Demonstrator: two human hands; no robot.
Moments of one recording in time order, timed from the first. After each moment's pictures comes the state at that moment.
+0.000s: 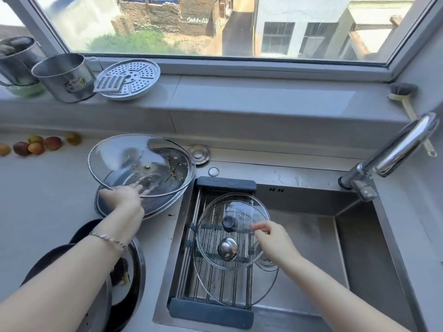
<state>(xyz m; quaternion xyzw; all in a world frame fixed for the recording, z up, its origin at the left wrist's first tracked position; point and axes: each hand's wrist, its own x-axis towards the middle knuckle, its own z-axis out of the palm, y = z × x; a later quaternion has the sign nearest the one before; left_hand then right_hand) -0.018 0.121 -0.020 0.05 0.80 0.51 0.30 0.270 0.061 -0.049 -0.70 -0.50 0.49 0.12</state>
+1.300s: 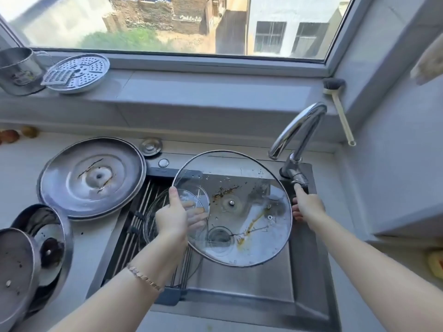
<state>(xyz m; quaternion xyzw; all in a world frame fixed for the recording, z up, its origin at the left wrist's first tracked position) 0.260 0.048 0.016 0.12 0.72 0.45 0.51 0.504 0.112 -0.046 -0.79 -0.26 0.49 0.28</state>
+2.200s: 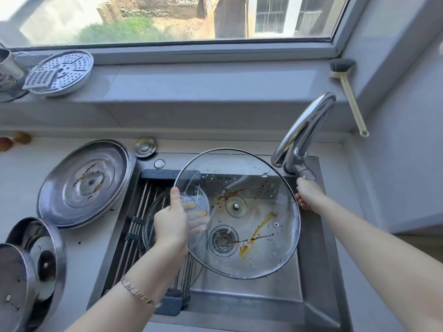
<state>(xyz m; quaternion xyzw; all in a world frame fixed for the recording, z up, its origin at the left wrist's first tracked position) 0.263 0.070 -0.002 0.15 0.74 0.43 0.50 0.521 0.172 -0.096 -0.80 -0.25 0.51 0.18</state>
